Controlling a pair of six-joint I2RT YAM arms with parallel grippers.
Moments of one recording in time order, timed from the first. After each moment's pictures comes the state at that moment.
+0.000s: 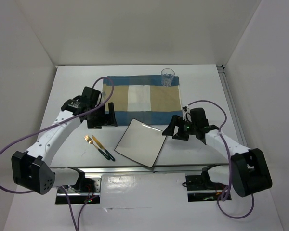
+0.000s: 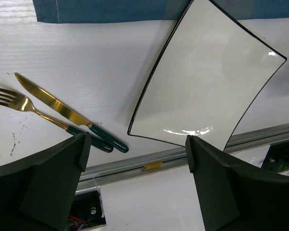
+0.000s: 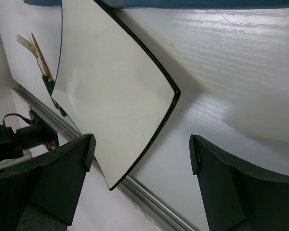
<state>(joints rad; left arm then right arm) -0.31 1.28 1.13 -0.93 0.15 -0.46 0.25 1.18 0.52 -0.16 -0.54 0.57</state>
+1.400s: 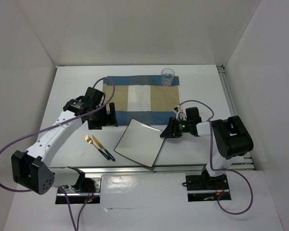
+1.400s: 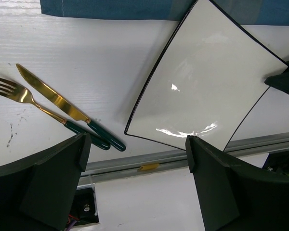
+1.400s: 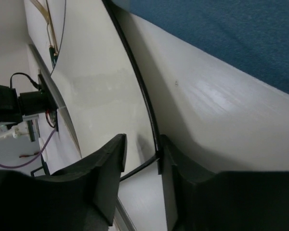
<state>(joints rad) -0.36 1.28 1.15 -0.96 0.08 -0.54 0.21 1.64 0.54 0.22 -0.86 0.41</state>
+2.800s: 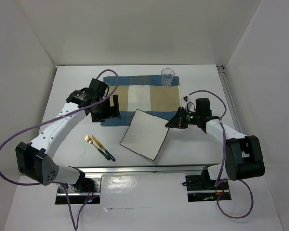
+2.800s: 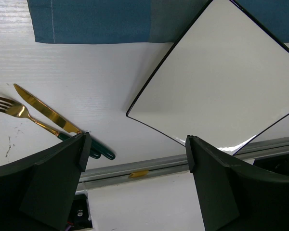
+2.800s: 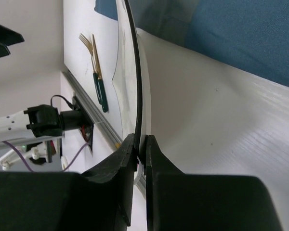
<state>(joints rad) -0.39 1.38 1.31 -0.99 0.05 -0.55 0.13 1.36 0.66 -0.06 -0.87 0.48</state>
